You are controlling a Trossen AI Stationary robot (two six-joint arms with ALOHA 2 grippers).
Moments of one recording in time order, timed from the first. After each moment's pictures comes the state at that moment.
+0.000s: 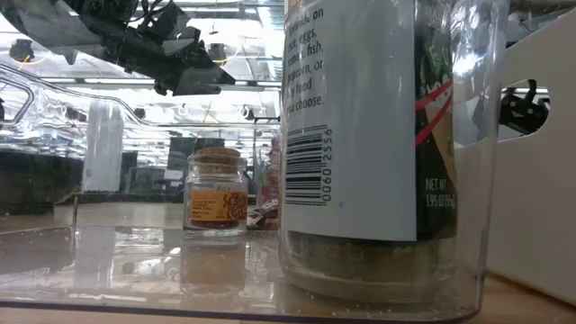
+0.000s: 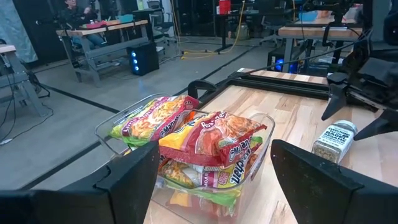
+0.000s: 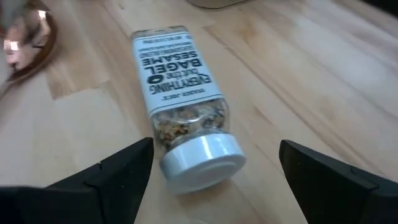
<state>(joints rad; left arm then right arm) 0.02 1.07 0.38 0.55 -0.60 -0.02 0.54 1.13 0.13 -0.05 0.88 0.85</state>
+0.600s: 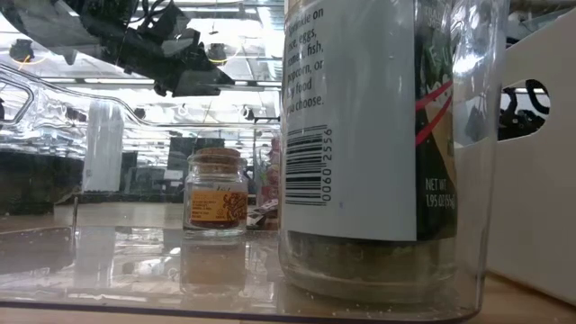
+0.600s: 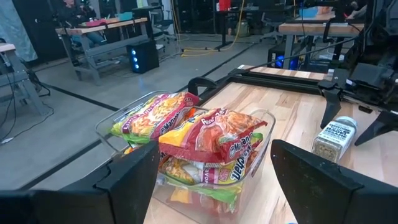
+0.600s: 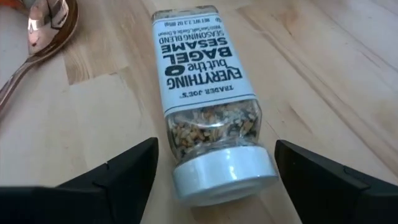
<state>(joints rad) 0.02 1.07 0.38 0.54 -0.60 -0.02 0.34 1.13 0.07 0.22 0.60 0.56</state>
